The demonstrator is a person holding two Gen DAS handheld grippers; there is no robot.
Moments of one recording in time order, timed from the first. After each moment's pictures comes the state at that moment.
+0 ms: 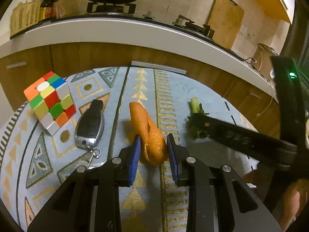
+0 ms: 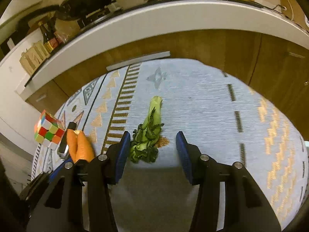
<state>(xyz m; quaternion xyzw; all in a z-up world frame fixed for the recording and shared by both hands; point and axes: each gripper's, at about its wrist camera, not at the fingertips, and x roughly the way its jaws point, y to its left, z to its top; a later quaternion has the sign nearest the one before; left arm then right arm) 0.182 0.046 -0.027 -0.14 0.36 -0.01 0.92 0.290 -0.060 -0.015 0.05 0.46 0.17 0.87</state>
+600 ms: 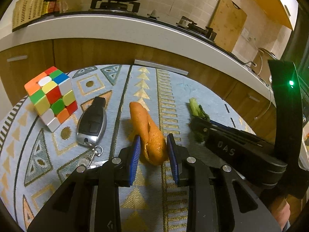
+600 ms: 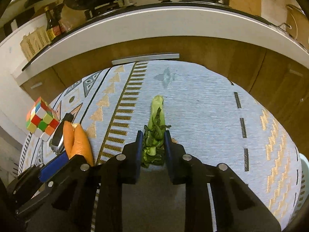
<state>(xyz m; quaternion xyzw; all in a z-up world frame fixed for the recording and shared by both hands) 0.182 0.055 -0.030 -0.16 0.36 -0.01 0.92 0.281 -0.044 -0.016 0.01 0.45 0.16 0.88</state>
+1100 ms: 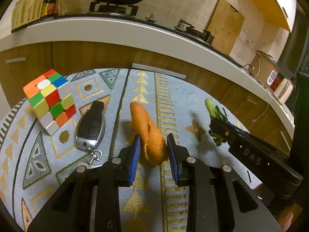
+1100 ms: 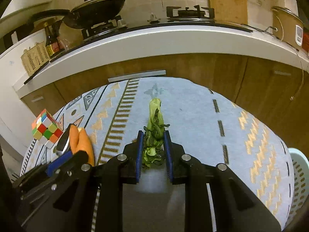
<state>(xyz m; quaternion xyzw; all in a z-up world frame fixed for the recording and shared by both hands) 0.181 0.052 -0.027 -0.16 0.35 -0.02 0.92 0.258 -0.067 0.001 0.03 0.39 0.15 0.91</state>
